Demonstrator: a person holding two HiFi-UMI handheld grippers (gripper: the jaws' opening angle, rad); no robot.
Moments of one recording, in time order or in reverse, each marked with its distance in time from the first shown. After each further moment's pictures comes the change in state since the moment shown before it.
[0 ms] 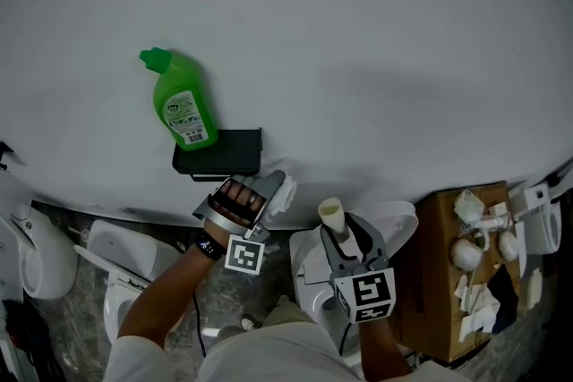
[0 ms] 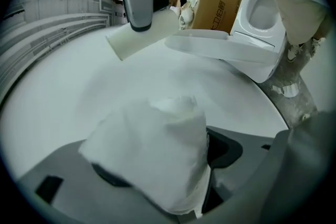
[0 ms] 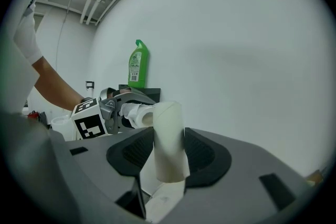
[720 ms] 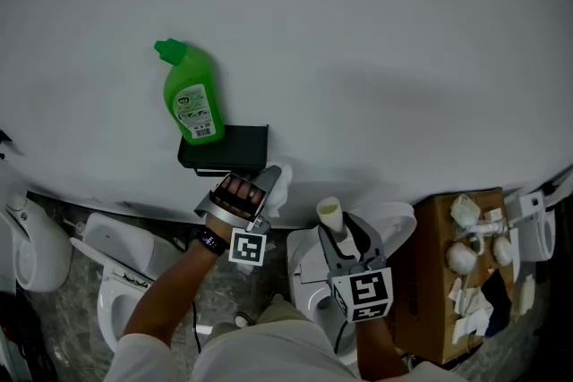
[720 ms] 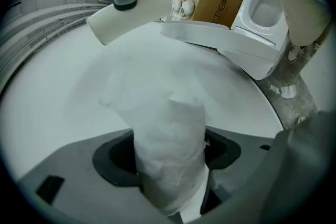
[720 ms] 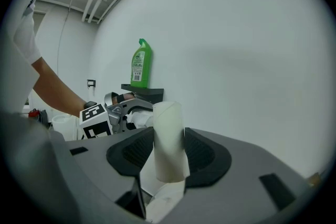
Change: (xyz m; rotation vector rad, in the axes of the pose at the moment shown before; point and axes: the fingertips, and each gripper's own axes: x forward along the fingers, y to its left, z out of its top) left arm 0.007 -0.018 -0.018 -0.034 0.079 -0.031; right arm 0.000 0.011 0.006 -0.019 0.006 0.005
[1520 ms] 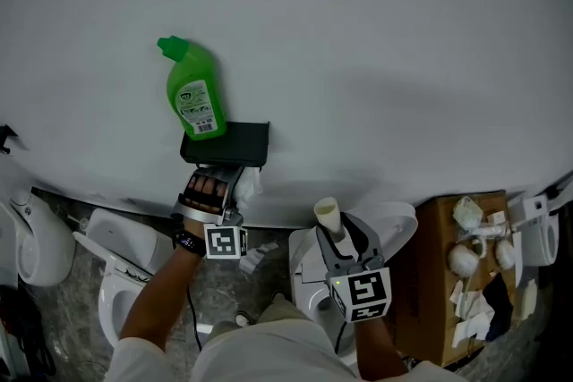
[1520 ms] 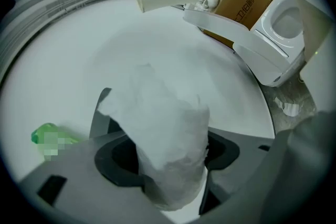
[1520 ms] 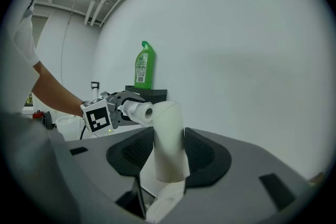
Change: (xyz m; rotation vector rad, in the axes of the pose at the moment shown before) left arm -0.027 -0.008 -0.059 -0.251 0.126 -0.013; right arm -0.005 0.004 -0.002 0.004 -0.014 0.038
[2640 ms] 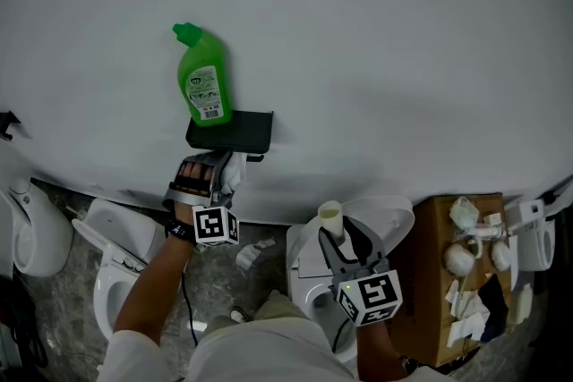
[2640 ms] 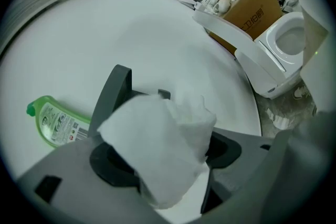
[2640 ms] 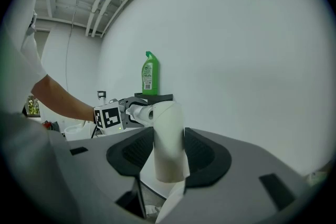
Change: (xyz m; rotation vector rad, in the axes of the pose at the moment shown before) left arm -0.017 0.000 -0.025 -0.143 0.046 -0.068; right arm -0.037 0.014 0.001 0.070 -0.045 0.066
